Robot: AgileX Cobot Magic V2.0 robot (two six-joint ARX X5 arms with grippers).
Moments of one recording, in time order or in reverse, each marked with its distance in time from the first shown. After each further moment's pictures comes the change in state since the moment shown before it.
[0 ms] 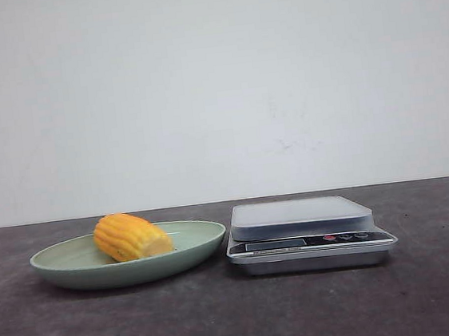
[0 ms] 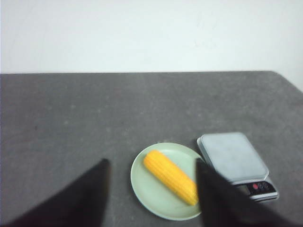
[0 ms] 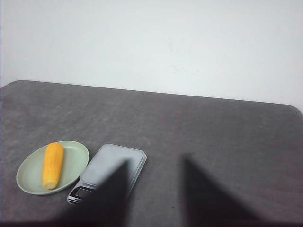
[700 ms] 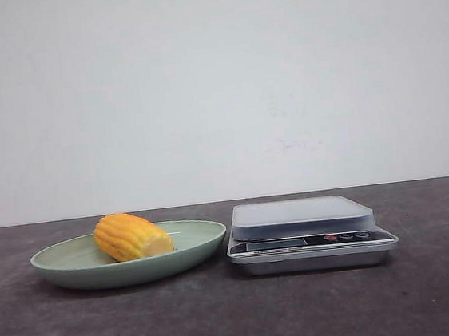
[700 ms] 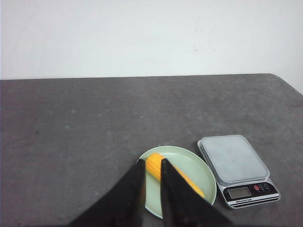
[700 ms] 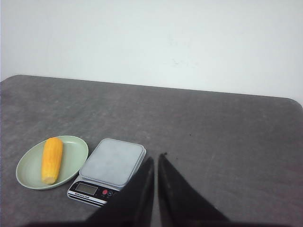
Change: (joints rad) left arm 0.000 -0.012 0.000 -0.007 0.000 0.018; right arm 0.000 0.000 -0.001 -0.024 0.002 0.017
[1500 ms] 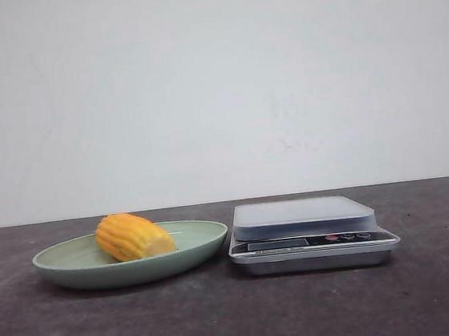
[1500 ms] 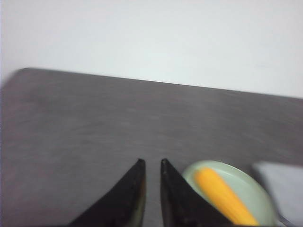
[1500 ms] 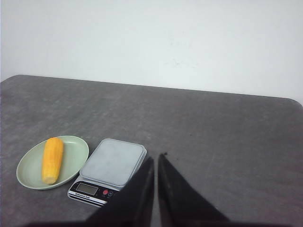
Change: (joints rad) left arm 0.373 -0.047 -0.135 0.101 0.017 0.006; right arm 0.000 0.000 0.000 0.000 0.000 0.000
